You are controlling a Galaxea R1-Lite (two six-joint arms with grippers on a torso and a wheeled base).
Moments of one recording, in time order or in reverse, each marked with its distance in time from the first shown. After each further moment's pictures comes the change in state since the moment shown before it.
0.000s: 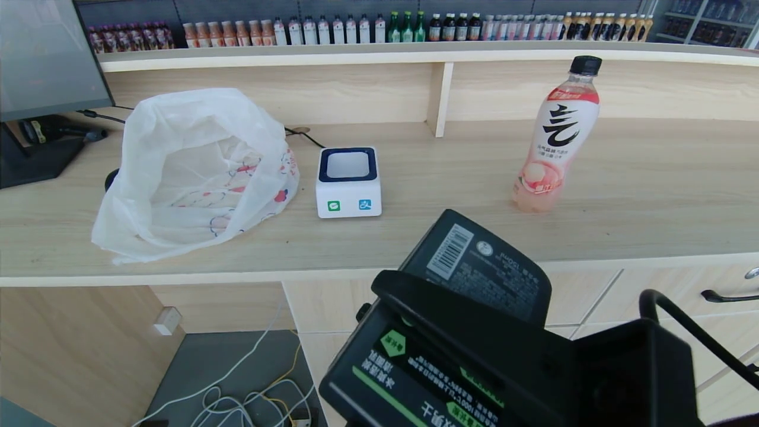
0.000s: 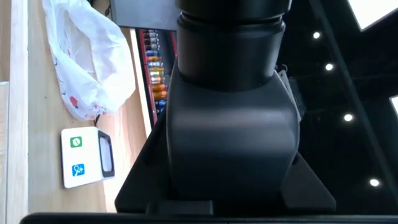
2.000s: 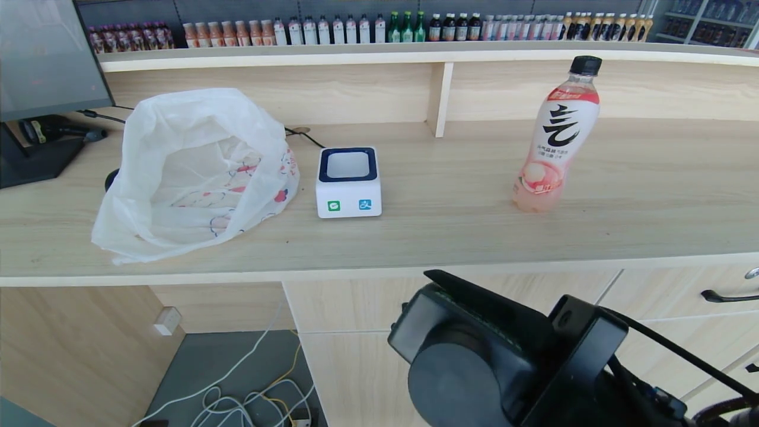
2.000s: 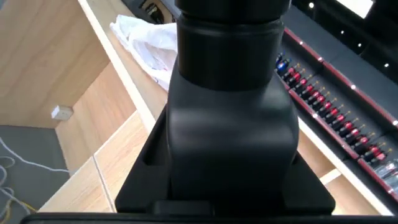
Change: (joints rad) left arm 0.000 0.000 0.000 0.000 0.000 0.000; right arm -0.124 -0.001 0.124 0.001 0.003 0.930
